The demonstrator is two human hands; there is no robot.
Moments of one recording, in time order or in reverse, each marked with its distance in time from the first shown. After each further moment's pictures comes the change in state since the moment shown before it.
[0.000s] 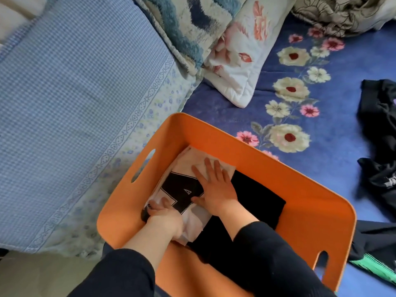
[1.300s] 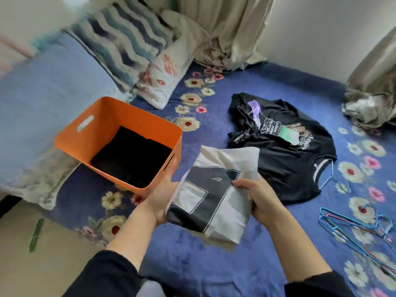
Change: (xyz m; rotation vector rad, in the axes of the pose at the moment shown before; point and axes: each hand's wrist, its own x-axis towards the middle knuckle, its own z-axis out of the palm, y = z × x) left_hand -0.314 0.202 0.165 -1.822 -0.398 0.838; right_hand -0.510 0.187 -0.003 1.851 0.478 0.257
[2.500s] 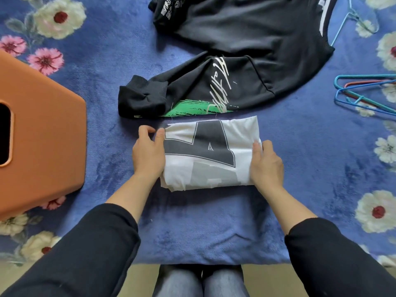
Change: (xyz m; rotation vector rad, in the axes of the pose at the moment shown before) left_hand 0.267 -0.127 -0.064 1.314 0.581 0.354; right_hand 0.147 0.241 -0.168 -0.870 0.758 0.128
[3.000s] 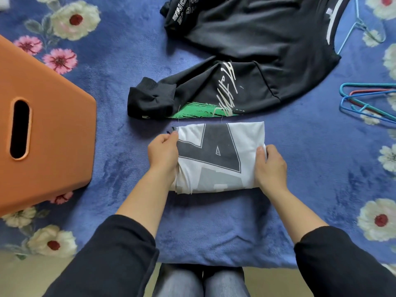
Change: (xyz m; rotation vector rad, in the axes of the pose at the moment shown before) left_hand -0.011 0.023 0.009 -0.563 -0.053 -0.443; right_hand 0.003 -0.001 -0.002 0.148 -0.016 -0.023
